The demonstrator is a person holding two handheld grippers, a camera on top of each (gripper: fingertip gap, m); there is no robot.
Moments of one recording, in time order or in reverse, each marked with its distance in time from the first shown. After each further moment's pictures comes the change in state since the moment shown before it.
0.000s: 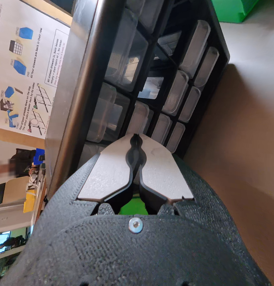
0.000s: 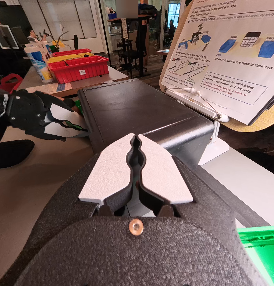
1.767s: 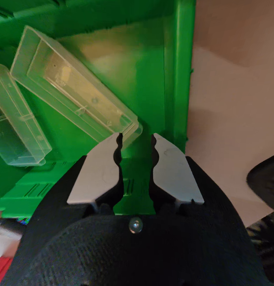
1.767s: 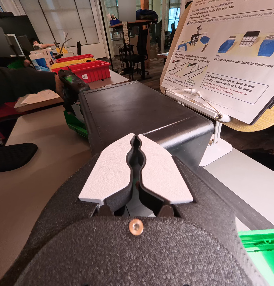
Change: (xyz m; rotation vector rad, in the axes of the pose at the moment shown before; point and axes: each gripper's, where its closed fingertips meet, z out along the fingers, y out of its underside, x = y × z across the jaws) left arm -0.007 0.253 -0.049 -0.621 0.752 -0.194; right arm 0.002 0.000 0.001 0.022 -0.011 0.023
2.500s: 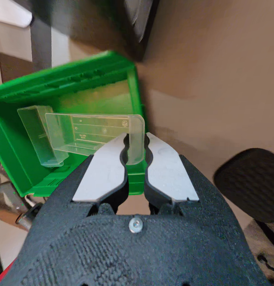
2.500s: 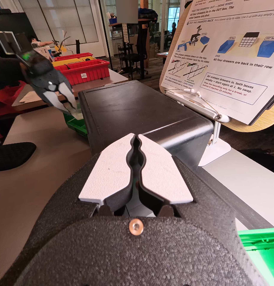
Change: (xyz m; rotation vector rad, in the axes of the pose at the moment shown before) left arm 0.045 -0.037 -0.070 0.166 -0.129 0.078; right arm 0.000 0.000 0.000 -0.005 0.005 -0.009
